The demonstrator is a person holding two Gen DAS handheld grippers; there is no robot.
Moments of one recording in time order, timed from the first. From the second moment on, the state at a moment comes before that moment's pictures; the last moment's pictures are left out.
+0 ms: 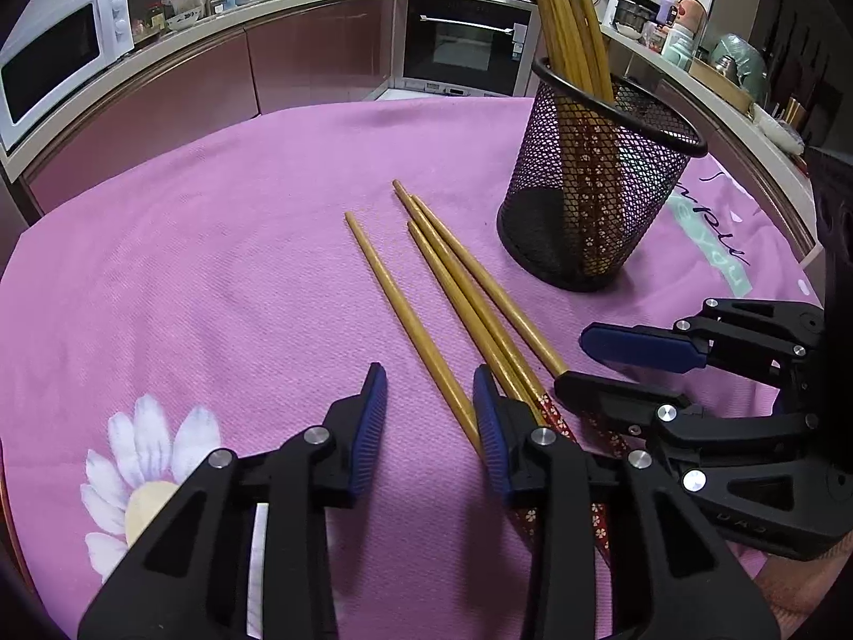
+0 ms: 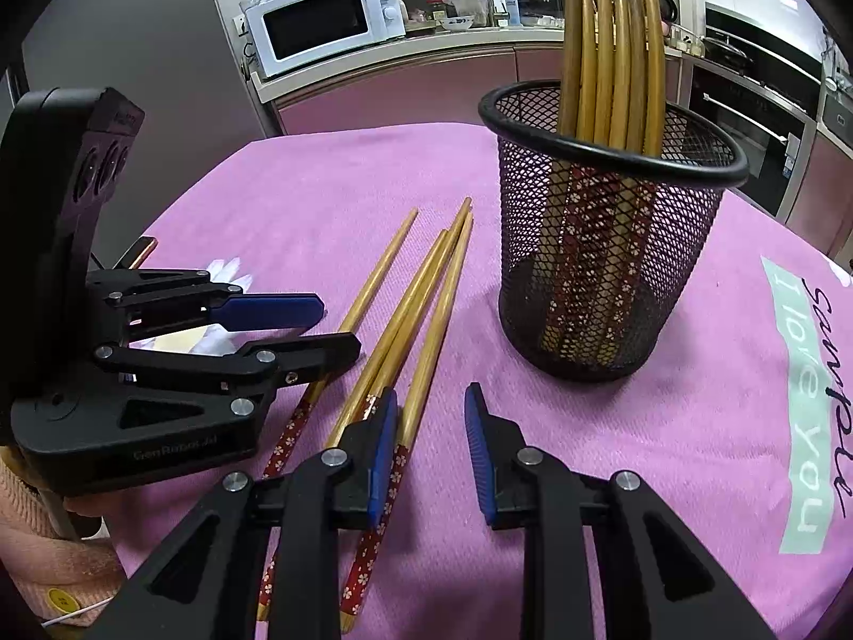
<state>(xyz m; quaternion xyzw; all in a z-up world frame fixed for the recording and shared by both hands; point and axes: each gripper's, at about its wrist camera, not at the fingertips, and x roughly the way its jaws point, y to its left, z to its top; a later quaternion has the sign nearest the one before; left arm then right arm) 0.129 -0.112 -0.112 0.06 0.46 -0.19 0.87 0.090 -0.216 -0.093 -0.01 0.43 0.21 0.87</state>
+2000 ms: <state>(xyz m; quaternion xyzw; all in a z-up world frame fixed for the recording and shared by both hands) 0.098 -0.068 -0.038 -0.06 0.39 -0.24 0.89 0.076 -0.252 -0.020 0.05 0.34 0.26 0.90</state>
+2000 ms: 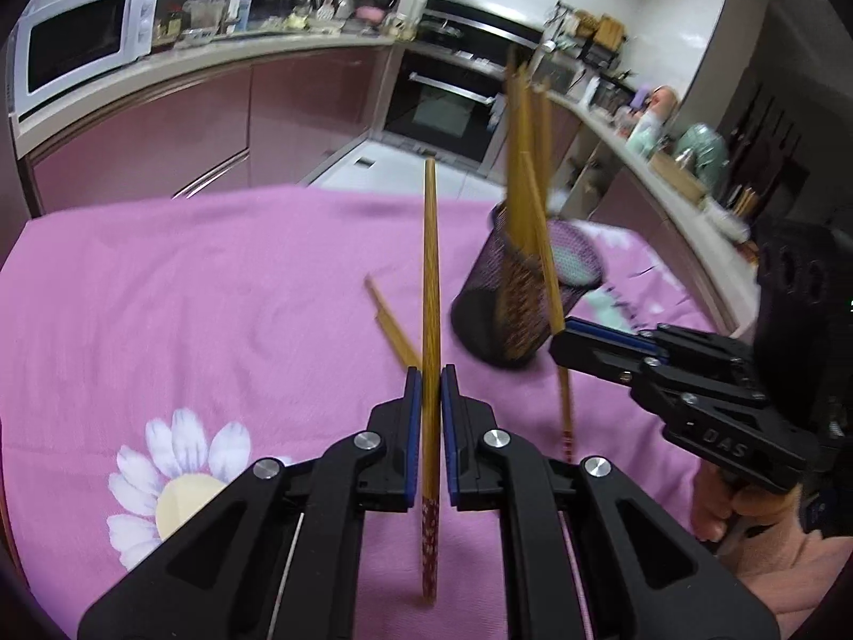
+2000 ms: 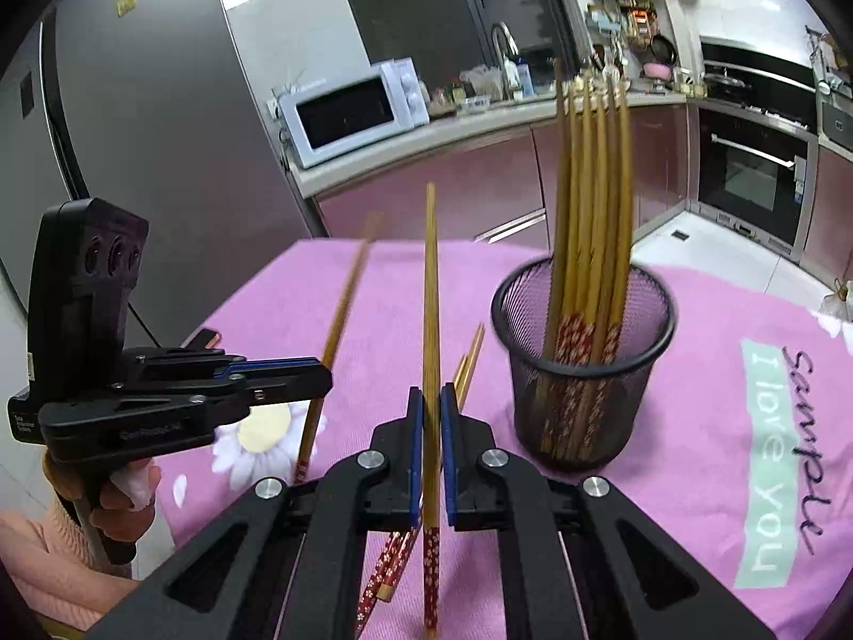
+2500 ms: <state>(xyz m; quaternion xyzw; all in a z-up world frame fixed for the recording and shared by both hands) 0.086 -0.070 0.038 -0.08 0.30 -0.28 0.91 0.071 -0.283 0.027 0.07 0.26 0.25 0.93</state>
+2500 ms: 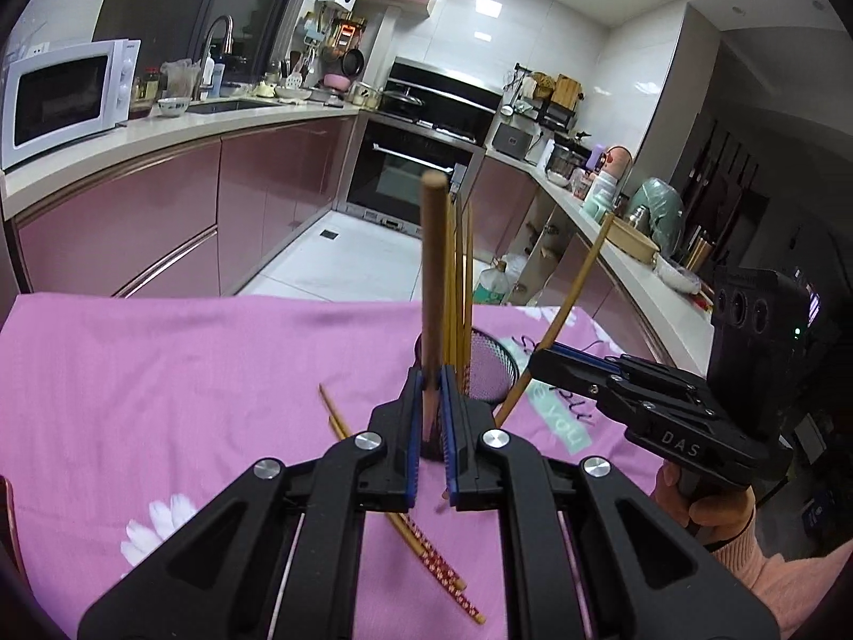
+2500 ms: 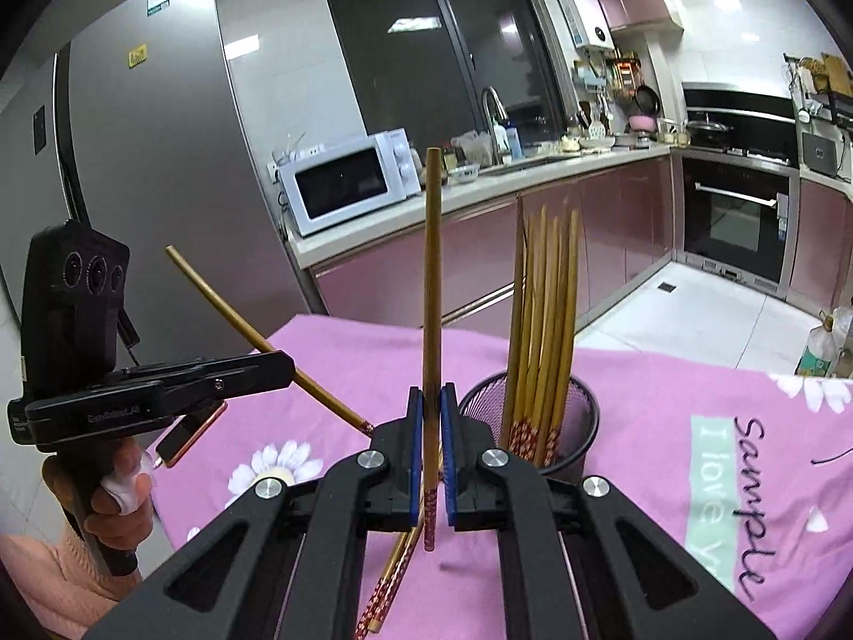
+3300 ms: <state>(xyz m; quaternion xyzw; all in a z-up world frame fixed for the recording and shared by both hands) 0.104 -0.093 0.085 -0.06 0.27 -0.30 0.91 0.061 -0.294 0.058 0.05 0.21 0.23 0.95</state>
